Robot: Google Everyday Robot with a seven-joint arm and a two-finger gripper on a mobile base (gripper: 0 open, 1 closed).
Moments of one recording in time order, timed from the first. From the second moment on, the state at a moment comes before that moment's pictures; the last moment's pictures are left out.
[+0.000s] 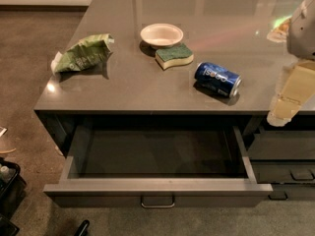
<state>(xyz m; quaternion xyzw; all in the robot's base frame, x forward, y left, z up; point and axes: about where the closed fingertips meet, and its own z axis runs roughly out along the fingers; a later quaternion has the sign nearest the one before) 0.438 -0.216 0.978 -0.60 0.78 -0.04 0.16</state>
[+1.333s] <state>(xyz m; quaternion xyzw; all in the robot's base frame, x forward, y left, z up) 0.507 -0.239 0.975 -0.54 0.82 -0.05 0.17</state>
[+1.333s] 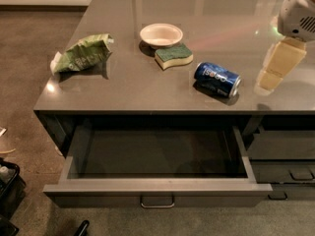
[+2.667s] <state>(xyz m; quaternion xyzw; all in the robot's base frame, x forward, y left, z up) 0.594 -0.227 0.868 -0.44 0.87 0.10 0.21</state>
